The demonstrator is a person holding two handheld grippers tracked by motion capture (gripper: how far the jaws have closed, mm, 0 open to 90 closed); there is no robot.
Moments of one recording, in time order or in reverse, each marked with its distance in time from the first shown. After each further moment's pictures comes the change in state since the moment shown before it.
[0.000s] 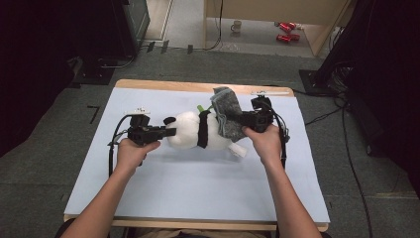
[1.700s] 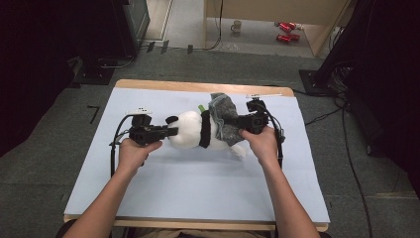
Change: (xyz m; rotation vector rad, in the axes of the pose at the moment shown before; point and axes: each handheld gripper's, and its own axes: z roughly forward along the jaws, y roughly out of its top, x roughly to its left) left arm -0.005 0.003 0.001 -0.008 0.009 -0.003; right arm -0.027 -0.011 0.017 0.074 0.013 0.069
